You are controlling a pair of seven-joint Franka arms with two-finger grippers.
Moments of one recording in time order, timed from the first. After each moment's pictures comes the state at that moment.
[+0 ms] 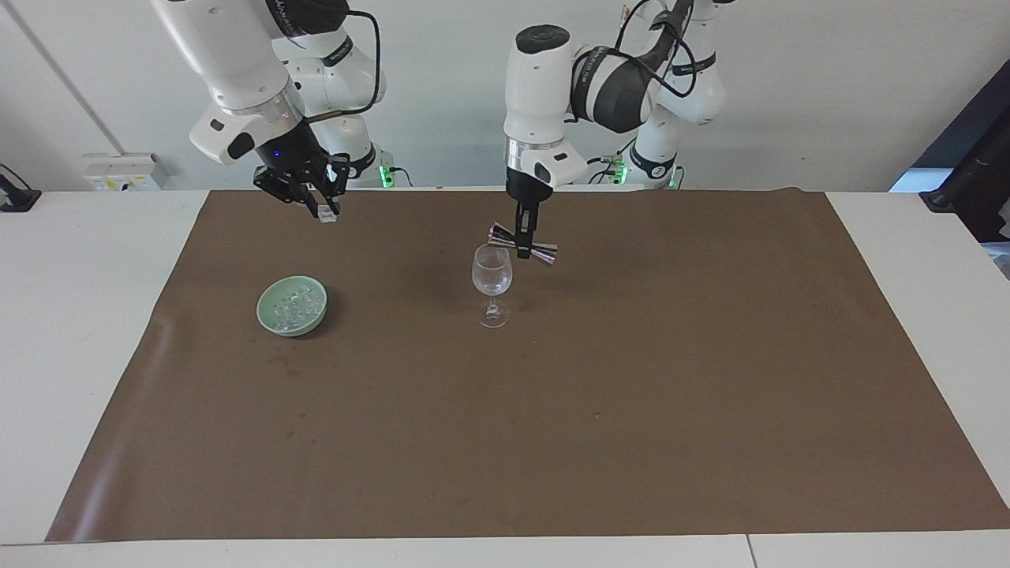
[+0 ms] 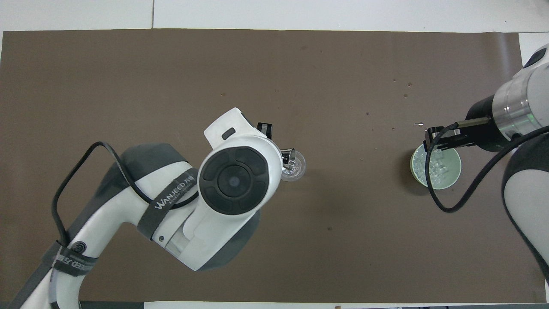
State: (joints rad) left arm -1.00 0.11 0.29 -1.76 -0.01 2.07 -2.08; right arm 0.00 -0.05 0.16 -1.63 0.11 1.55 0.10
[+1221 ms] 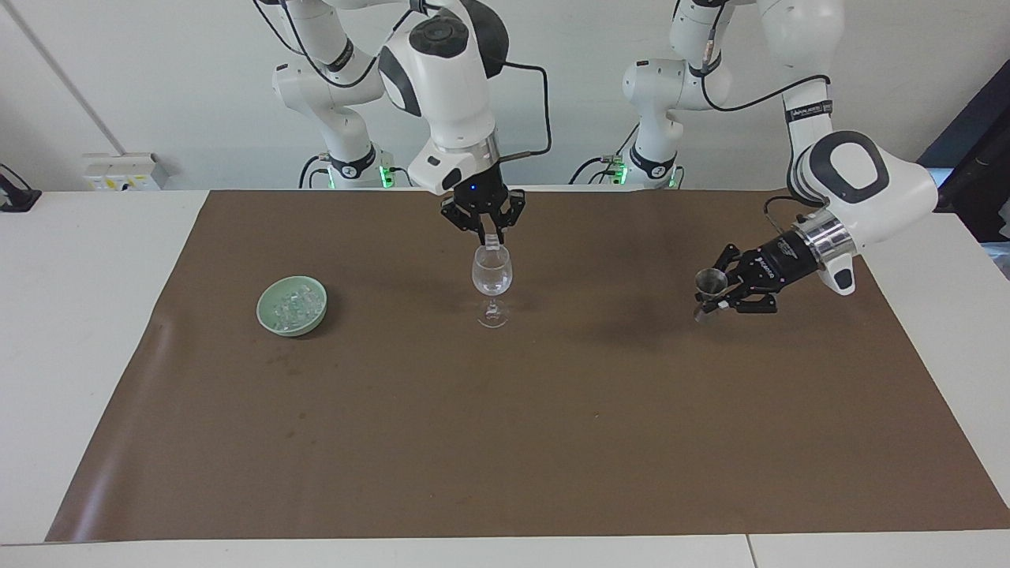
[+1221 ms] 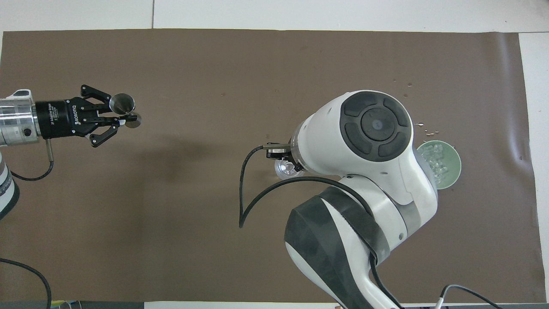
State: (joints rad) left arm -0.13 0.16 0.30 -2.00 -1.20 1.84 -1.03; right arm 0.17 0.13 0.41 -1.73 0.07 1.97 0.61
